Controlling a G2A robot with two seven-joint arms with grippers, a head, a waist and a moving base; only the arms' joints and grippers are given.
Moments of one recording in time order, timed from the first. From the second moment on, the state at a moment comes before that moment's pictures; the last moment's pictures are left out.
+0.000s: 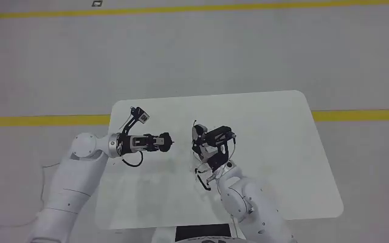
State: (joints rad) left arm 1.26 -1.03 -1.30 -1.39 -0.59 -0.34 -1.39; right arm -1.69 -1.47 1.03 -1.91 -1.26 -0.02 0.10
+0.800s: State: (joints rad) left arm 1.26 -1.03 -1.30 -1.39 -0.59 -0.34 -1.39; right arm -1.77 -1.45 1.06 -1.94 -1.34 -0.10 -0.40
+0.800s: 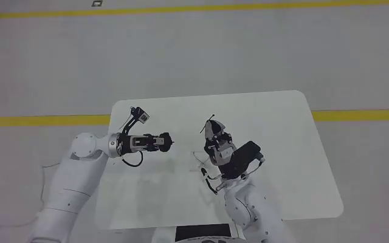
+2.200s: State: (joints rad) left arm 1.45 -1.10 -1.56 -1.66 -0.45 -0.34 -1.33; right arm -1.77 -1.45 1.06 -1.94 -1.34 -0.10 -0.40
